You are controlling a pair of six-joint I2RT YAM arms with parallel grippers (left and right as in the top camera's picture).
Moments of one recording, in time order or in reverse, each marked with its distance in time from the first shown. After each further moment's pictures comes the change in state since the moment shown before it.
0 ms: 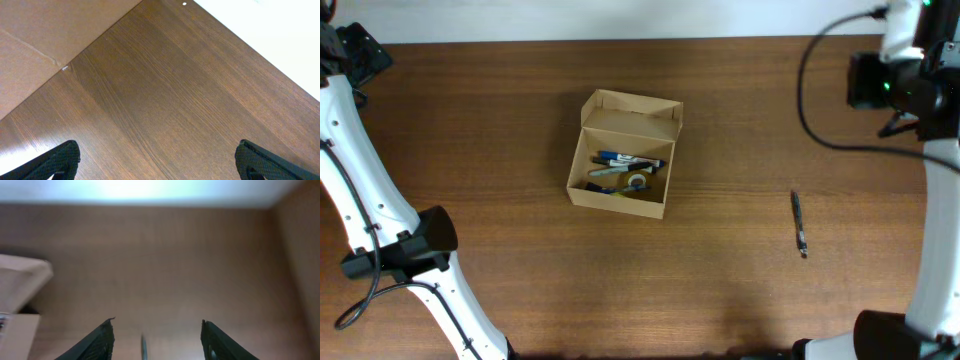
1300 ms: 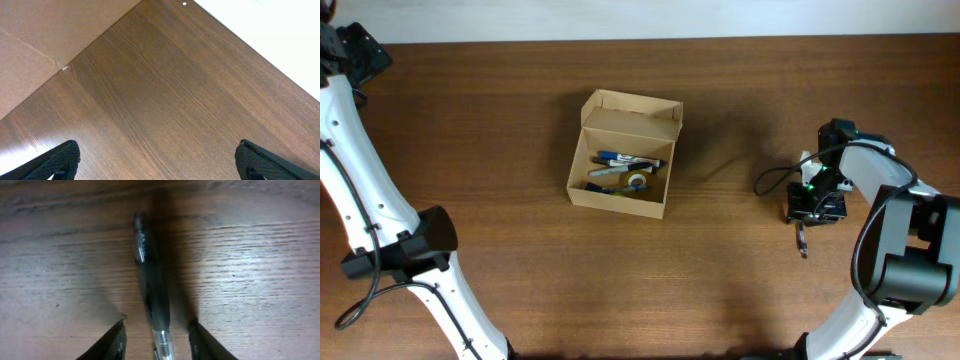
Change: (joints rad) left arm 0.000 0.000 0.000 0.000 0.000 0.000; right arm -0.055 0.309 -0.773 0.262 -0.090 -0.022
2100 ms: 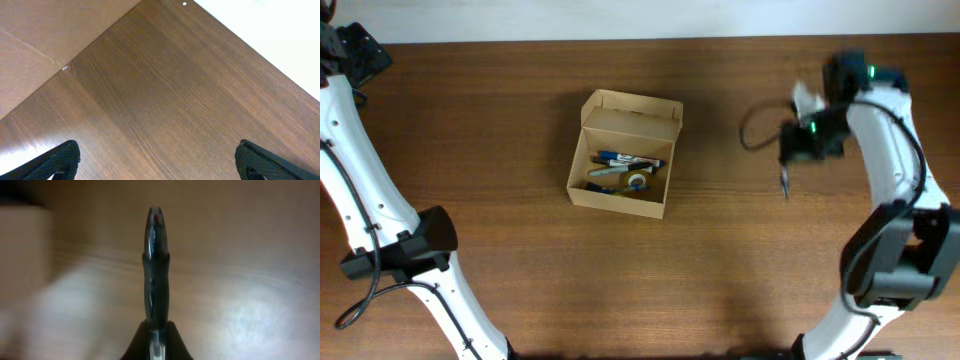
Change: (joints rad) left arm 0.000 0.000 0.000 0.000 0.001 0.000; right arm 0.116 -0.001 0.554 -0.344 -0.199 -0.050
